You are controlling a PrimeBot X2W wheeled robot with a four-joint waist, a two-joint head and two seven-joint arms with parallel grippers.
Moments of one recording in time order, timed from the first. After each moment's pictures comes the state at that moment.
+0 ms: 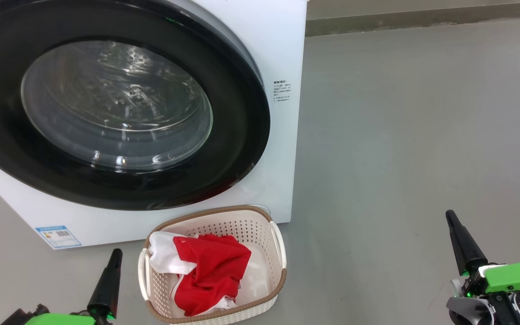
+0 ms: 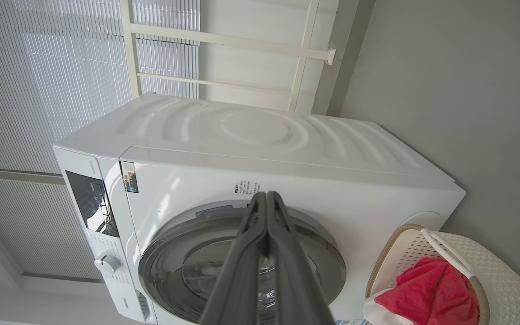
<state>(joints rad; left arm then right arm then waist) -0.07 0.03 0.08 0.27 -1.60 -0.12 0.11 -0.07 -0.05 -0.13 0.28 1.61 0.13 0.11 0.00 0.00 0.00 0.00</state>
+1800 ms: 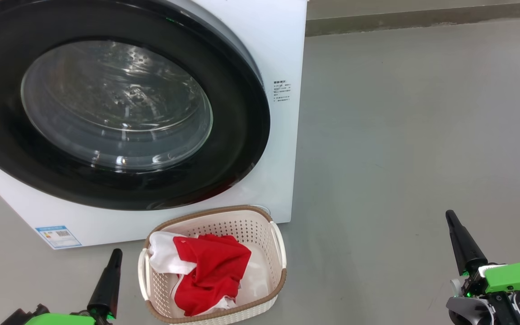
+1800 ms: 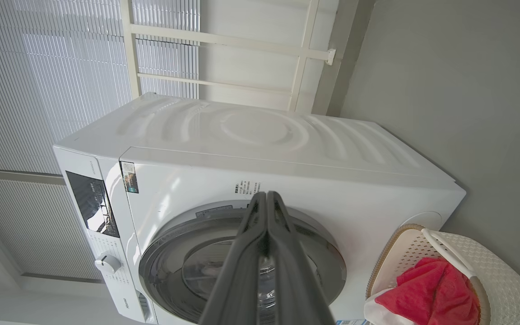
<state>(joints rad) -0.07 0.03 0.08 0.27 -1.60 -0.12 0.11 -0.07 -0.04 -0.13 0.28 1.61 0.13 0.11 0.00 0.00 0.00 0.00</state>
